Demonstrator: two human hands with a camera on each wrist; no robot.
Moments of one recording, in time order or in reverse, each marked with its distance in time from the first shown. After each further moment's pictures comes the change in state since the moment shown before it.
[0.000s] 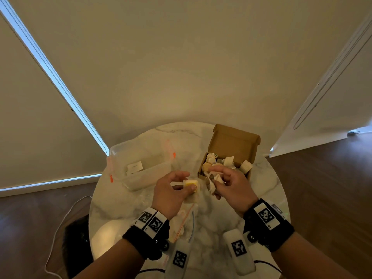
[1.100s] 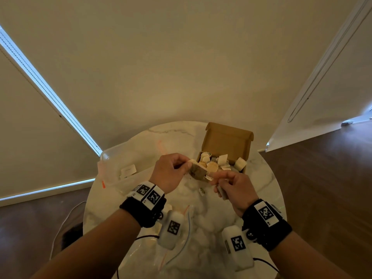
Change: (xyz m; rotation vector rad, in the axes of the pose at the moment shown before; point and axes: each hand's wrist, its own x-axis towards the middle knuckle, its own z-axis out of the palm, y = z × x) left_hand 0.061 0.026 0.012 0.266 -0.173 0.163; right_hand 0.002 0.014 -0.019 0.153 0.174 0.173
